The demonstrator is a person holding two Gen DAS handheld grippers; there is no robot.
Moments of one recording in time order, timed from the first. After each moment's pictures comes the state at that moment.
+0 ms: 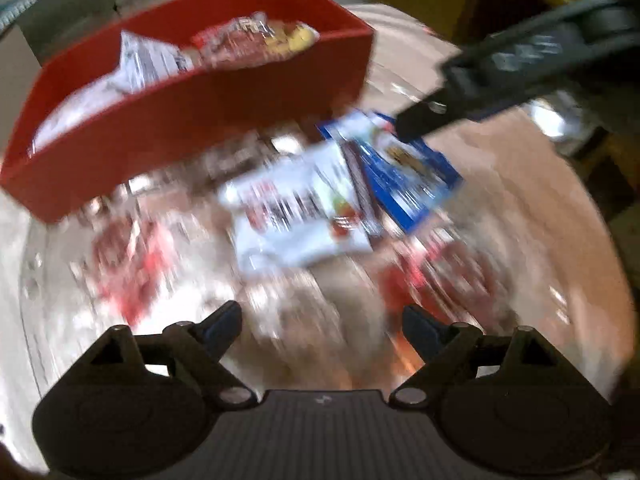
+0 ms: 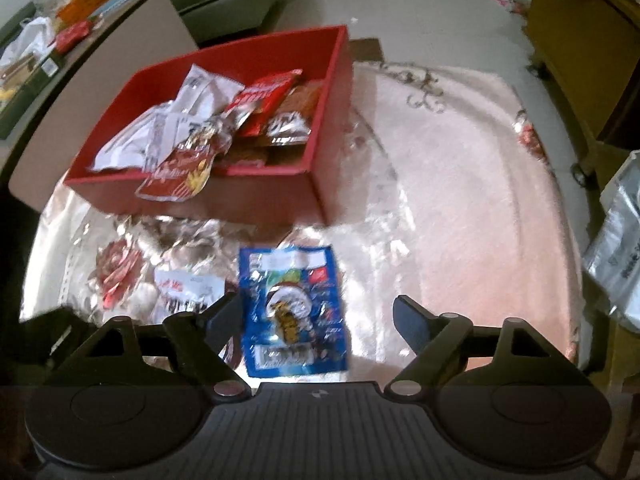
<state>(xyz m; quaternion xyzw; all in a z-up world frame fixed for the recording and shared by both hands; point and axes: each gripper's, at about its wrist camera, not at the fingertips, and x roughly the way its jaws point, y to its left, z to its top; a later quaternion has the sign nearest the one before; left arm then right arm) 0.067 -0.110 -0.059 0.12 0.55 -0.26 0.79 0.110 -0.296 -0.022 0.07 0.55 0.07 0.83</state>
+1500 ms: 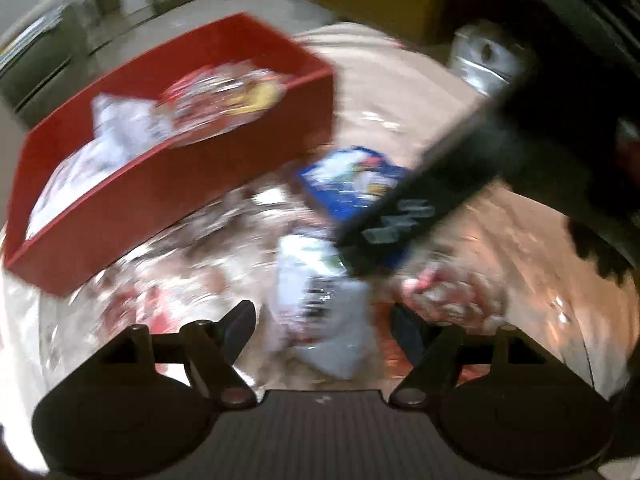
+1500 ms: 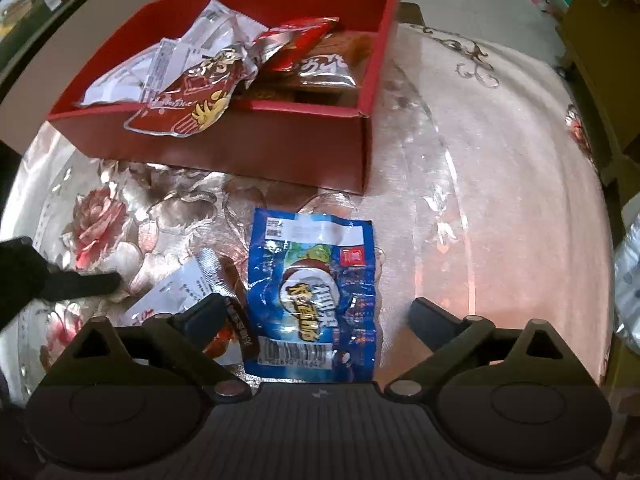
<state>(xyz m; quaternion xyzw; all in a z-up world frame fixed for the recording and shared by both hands) 0.061 -0.120 -0.026 0.20 0.50 -0.30 0.79 0.123 -0.263 -0.060 0.00 0.58 0.08 0.81</state>
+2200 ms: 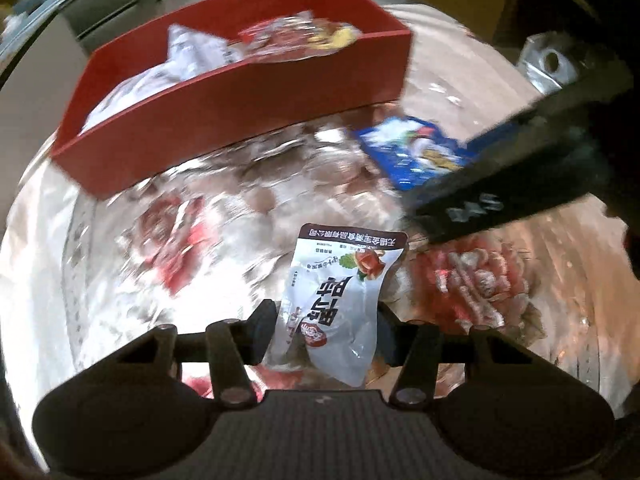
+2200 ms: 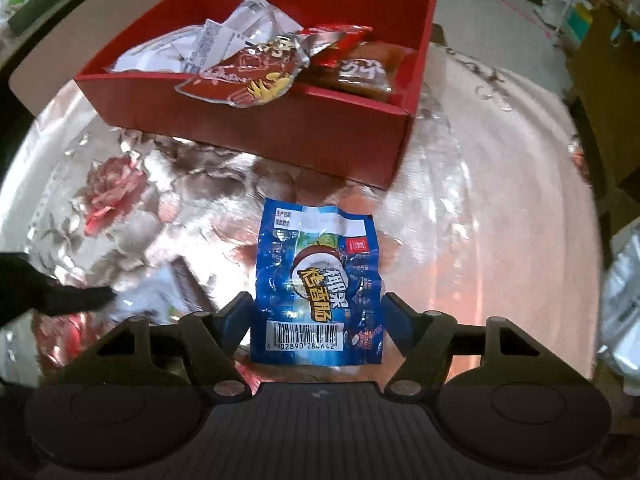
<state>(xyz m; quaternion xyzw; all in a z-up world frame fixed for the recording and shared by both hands) 0.046 -0.092 -0.039 0.14 0.55 -0.18 0.81 0.099 -0.237 -0.052 -0.06 0.56 0.09 0.82</state>
